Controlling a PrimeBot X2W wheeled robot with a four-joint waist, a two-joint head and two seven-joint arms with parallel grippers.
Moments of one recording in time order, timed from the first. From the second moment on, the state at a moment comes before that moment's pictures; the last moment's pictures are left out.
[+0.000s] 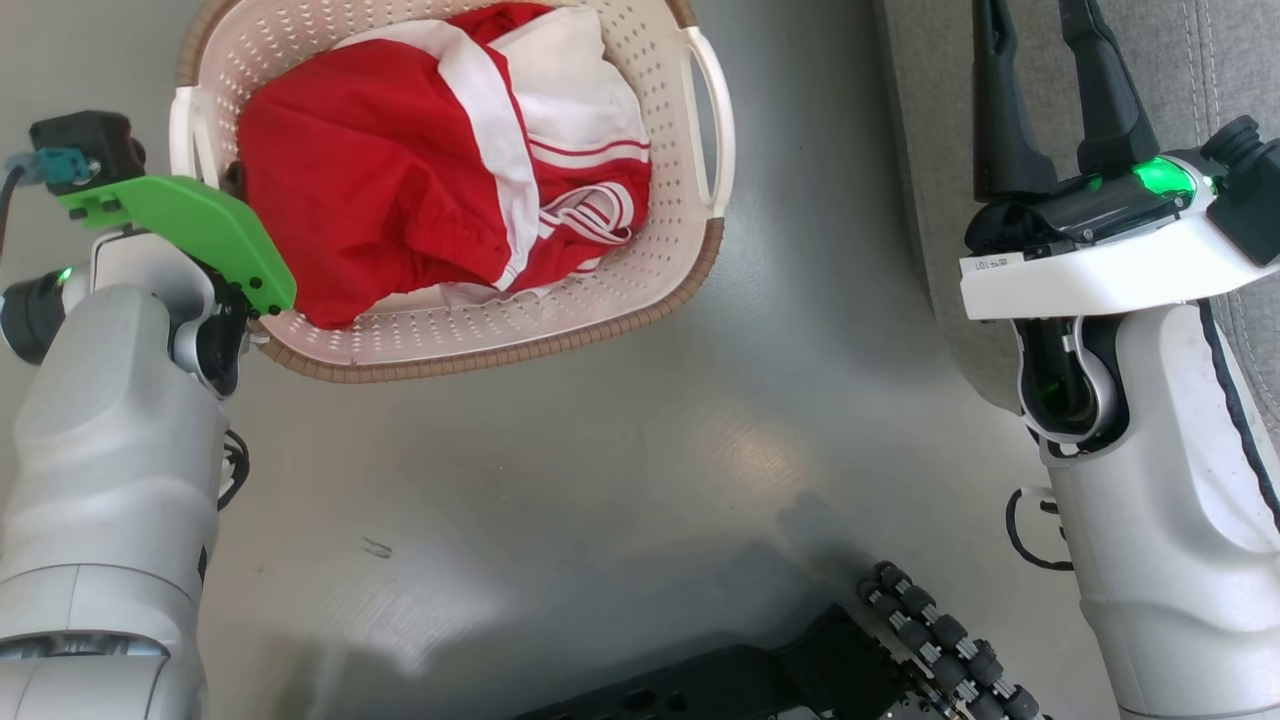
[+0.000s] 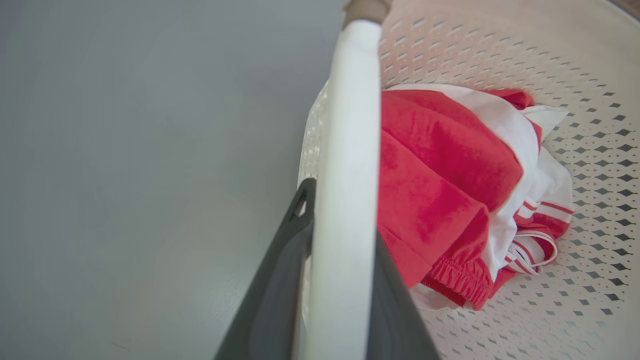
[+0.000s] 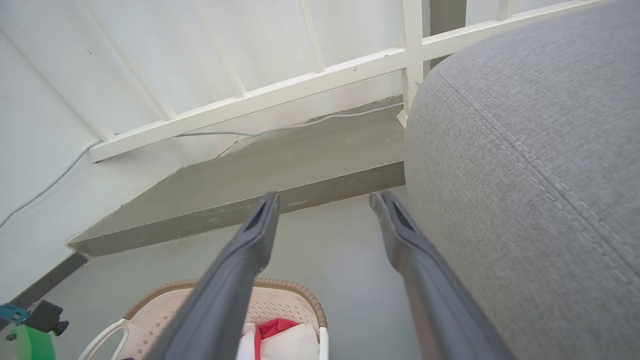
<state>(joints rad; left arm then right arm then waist) -0.98 0.09 -0.16 1.14 -0.45 -0.12 0.00 -0.48 -0.05 0.16 0.03 0.38 0.12 -0.25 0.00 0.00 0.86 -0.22</state>
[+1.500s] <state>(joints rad) -0.89 0.04 -0.16 1.18 -0.57 -0.12 -0.17 -0.48 -0.05 0.17 0.04 0.38 0.12 -0.25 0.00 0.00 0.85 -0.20</state>
